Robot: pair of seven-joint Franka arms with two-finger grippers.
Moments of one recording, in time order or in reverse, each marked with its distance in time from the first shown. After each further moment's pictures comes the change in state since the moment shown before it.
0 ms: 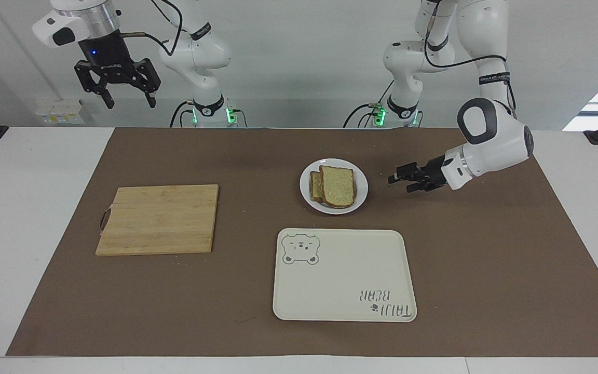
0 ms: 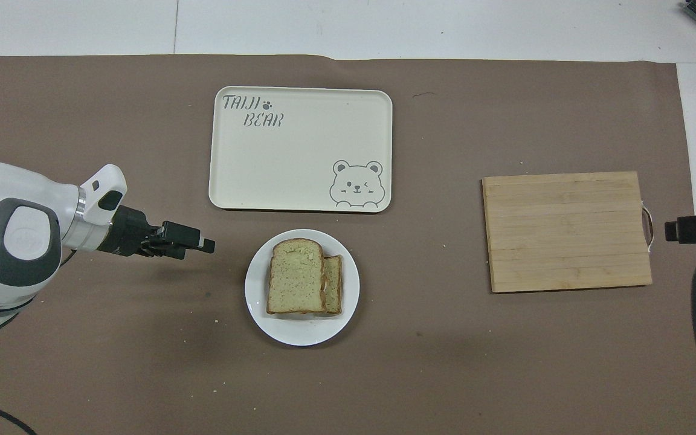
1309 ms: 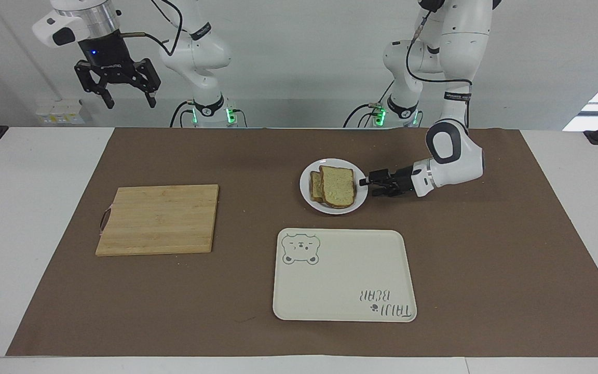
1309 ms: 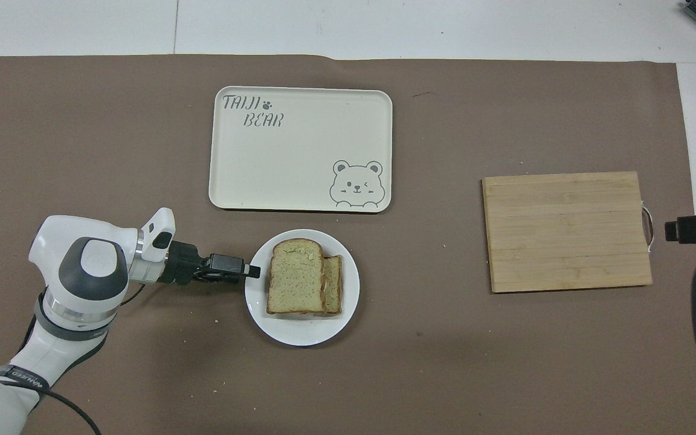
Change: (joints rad) left arm -0.077 0.086 -0.008 -0.152 -0.328 0.087 0.253; right arm 0.000 0.000 0.000 0.000 0.000 0.000 0.000
